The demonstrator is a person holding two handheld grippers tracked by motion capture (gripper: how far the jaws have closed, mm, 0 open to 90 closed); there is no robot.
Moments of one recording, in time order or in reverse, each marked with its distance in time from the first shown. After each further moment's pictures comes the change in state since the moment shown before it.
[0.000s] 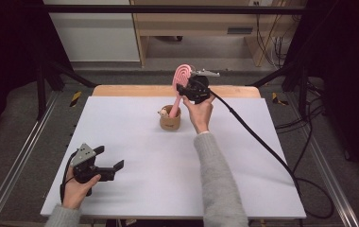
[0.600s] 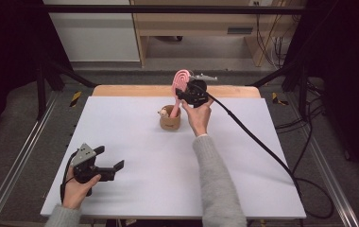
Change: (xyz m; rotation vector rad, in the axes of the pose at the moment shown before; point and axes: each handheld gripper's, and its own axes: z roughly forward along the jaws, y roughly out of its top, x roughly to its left) left arm 0.000 0.000 0.001 0.000 -0.001 -0.001; right arm -0.002 -0.015 0.010 0.030 0.001 0.017
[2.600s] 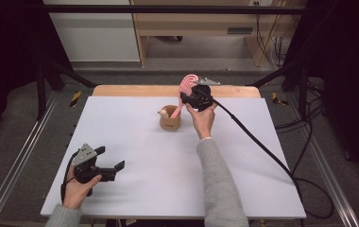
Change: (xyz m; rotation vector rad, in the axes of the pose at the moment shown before) left arm -0.001 0.000 0.001 0.008 -0.003 0.006; right arm -0.019 -0.017 0.003 -0.015 -0.056 -0.045
